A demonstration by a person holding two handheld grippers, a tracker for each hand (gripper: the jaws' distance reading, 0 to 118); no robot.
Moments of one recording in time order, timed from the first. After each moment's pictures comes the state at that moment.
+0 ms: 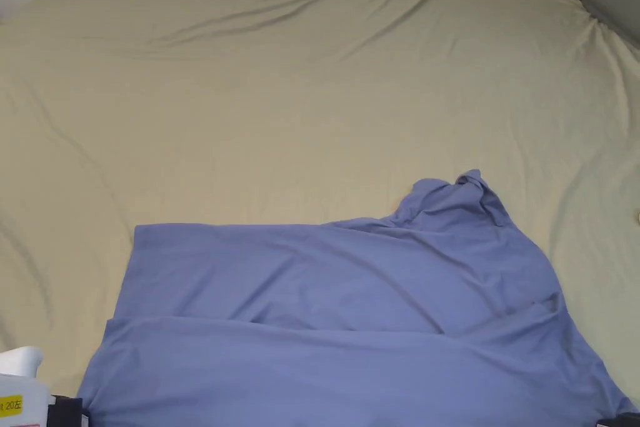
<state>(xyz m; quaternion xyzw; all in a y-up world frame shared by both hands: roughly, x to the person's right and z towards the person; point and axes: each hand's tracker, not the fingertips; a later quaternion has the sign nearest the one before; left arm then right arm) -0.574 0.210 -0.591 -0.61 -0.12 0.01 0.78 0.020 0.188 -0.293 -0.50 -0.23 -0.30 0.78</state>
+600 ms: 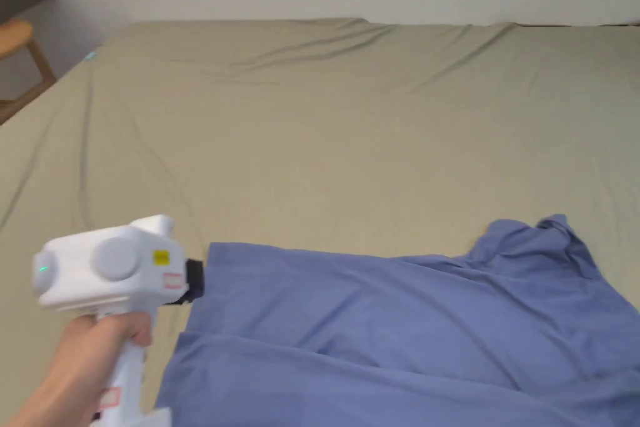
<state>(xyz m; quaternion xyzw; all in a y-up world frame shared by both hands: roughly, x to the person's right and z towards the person) -0.506 0.250 -0.723 -0.50 -0.14 0.03 0.85 0.011 0.264 -0.394 -0.41 -0.20 -0.24 0.86</state>
